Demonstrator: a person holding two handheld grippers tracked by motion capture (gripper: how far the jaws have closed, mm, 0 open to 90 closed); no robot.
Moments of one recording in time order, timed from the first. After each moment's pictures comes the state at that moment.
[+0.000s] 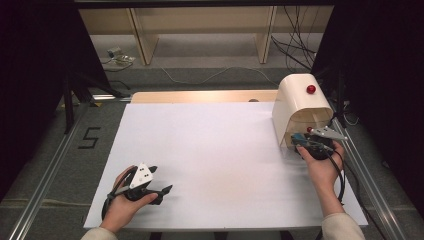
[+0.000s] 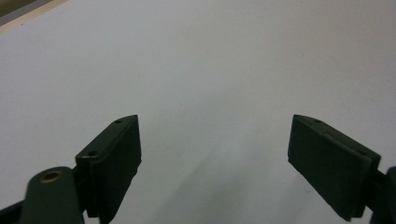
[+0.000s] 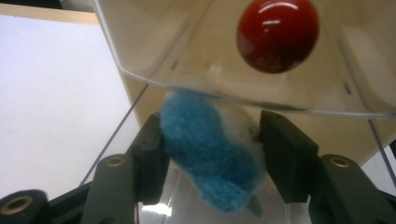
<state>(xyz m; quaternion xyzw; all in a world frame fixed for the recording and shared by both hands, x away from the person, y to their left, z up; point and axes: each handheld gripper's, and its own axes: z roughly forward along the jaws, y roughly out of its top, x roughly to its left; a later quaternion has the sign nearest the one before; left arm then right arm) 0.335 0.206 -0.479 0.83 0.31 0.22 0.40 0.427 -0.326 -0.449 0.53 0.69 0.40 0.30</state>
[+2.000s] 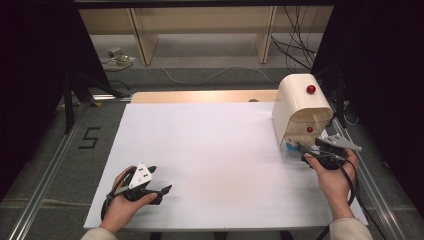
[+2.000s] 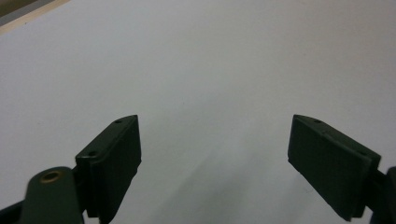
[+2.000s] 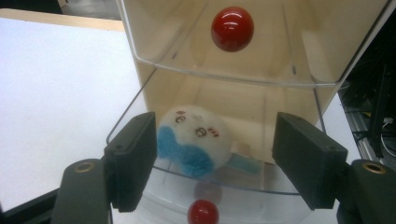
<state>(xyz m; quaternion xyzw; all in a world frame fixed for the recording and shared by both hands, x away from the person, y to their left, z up) 0.334 0.207 -0.478 0.83 0.31 0.22 0.40 0.390 -0.337 -0.436 0.52 0.68 0.40 0.32</state>
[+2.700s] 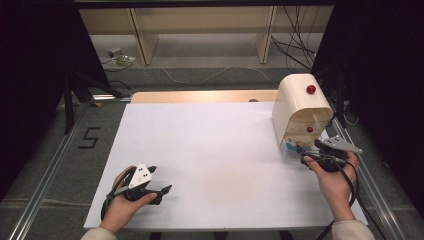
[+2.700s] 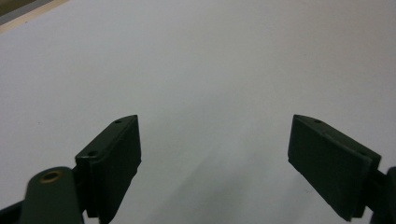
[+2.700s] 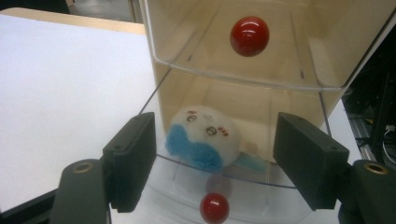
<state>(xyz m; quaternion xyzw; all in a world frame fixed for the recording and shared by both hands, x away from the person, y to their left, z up) 0.334 0.208 -0.479 0.83 0.32 0.22 0.41 0.382 -0.333 -0.432 0.51 0.69 0.40 0.32</state>
